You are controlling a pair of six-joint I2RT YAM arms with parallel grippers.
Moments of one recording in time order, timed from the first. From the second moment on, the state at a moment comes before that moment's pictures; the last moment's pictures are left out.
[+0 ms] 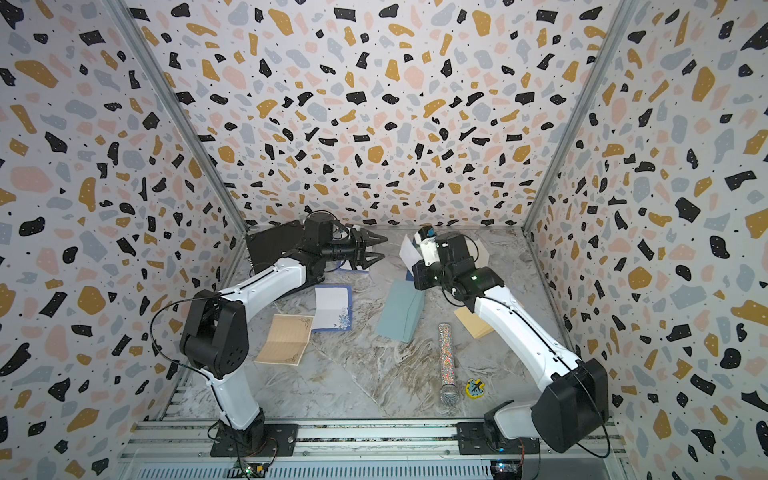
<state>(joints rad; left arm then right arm) -0.40 1.83 1.42 0.04 0.82 -1.45 0.52 1.33 1.18 -0.47 -0.16 0.02</state>
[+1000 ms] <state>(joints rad) -0.43 1.81 1.50 -0.63 0.88 -0.95 0.54 1.21 0.87 -0.23 -0.26 -0.83</state>
